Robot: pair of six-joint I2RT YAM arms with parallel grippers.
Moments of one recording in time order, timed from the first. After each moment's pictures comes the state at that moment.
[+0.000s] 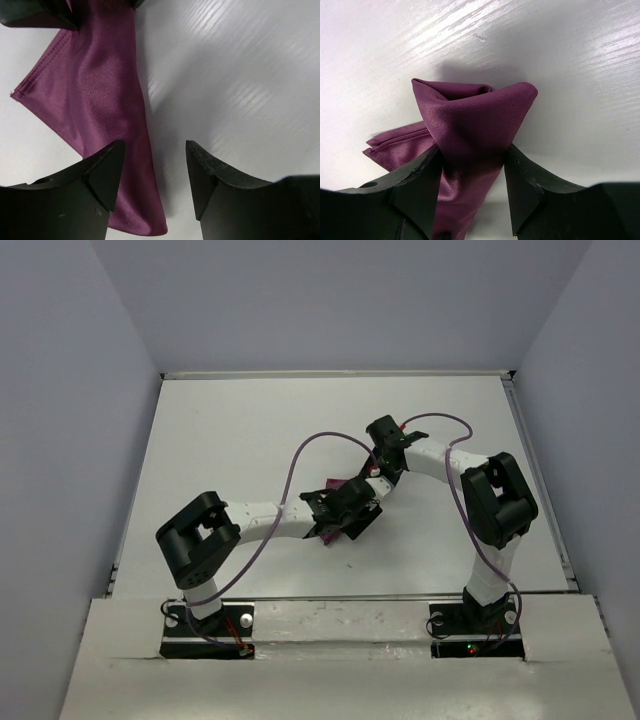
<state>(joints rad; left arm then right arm) -1.04 1.69 1.02 -0.17 -0.19 -0.06 0.50 1.89 1.28 -0.57 0.09 1.01</state>
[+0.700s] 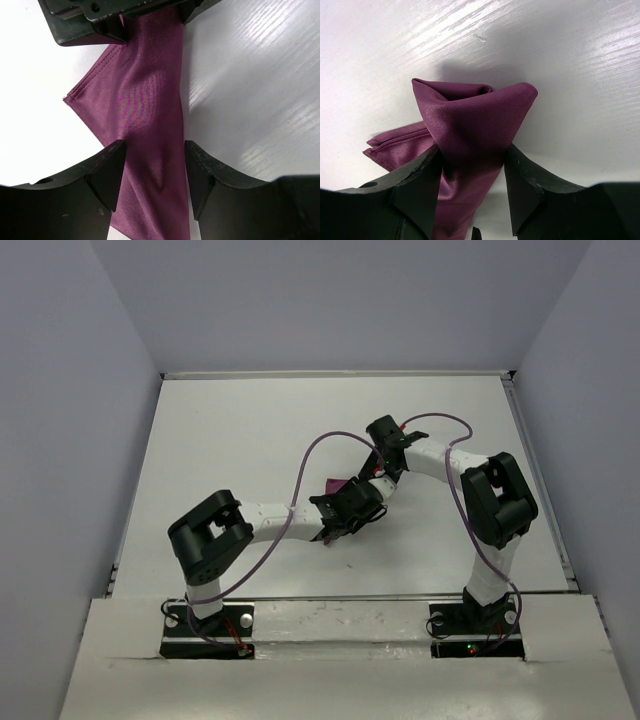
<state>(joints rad) -1.08 1.77 1.04 -0.12 -0.44 -0.01 0.50 1.89 1.28 -0.57 0.09 1.01</state>
